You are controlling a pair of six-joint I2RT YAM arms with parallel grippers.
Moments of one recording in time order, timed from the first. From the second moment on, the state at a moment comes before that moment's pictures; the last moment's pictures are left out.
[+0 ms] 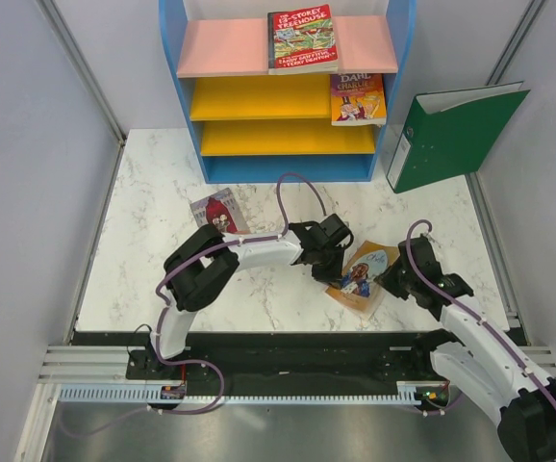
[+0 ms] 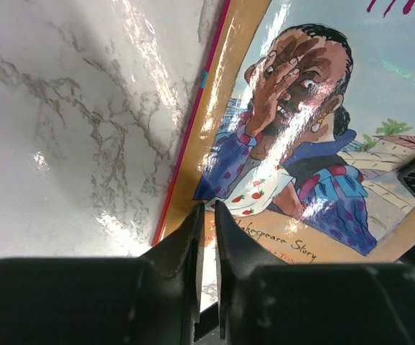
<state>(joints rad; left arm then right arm) -1.00 2.07 1.43 -0.43 0.18 -0.76 0.33 0.81 0.46 -0.57 0.07 1.00</state>
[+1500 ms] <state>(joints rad) -0.76 1.85 0.68 0.90 0.60 -1.03 0.32 0.79 0.52 -0.18 -0.44 0.80</state>
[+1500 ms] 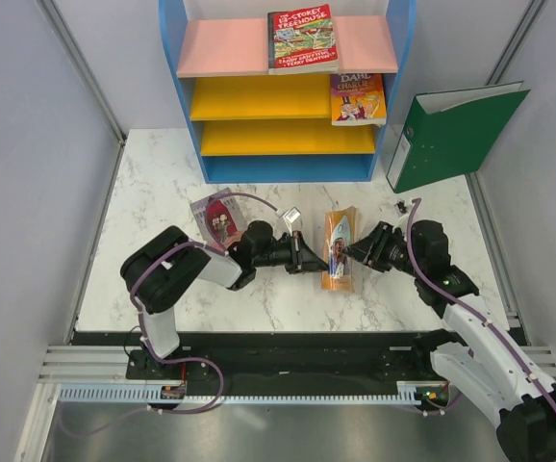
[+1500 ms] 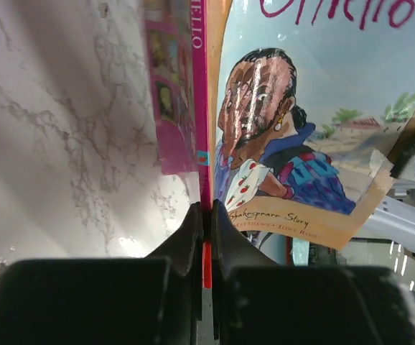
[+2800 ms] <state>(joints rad) -0.71 1.70 0.59 1.24 0.80 -1.24 0.32 0.65 0.42 -0.13 -0.35 0.76</state>
